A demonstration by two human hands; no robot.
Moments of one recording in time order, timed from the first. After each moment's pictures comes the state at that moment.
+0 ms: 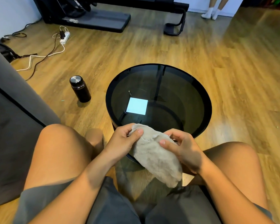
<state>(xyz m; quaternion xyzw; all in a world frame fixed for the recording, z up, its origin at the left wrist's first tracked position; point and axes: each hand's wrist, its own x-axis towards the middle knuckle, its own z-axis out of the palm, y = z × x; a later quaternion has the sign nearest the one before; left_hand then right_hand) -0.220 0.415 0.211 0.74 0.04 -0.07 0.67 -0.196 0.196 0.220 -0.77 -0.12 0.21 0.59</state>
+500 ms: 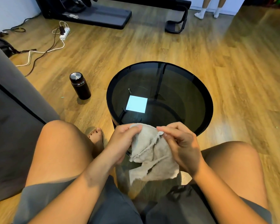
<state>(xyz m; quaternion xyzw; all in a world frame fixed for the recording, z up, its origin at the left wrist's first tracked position) -0.220 0.409 0.210 0.66 0.14 -0.09 0.73 -0.199 0.211 0.206 -0.83 -0.25 -0.10 0.49</state>
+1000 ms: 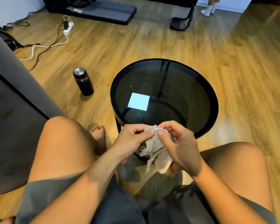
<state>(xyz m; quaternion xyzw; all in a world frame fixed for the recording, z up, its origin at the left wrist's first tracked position) -0.225 0.405 0.218 0.67 0.07 -0.11 0.73 -0.205 0.233 0.223 -0.83 -0.21 -0.02 0.52</state>
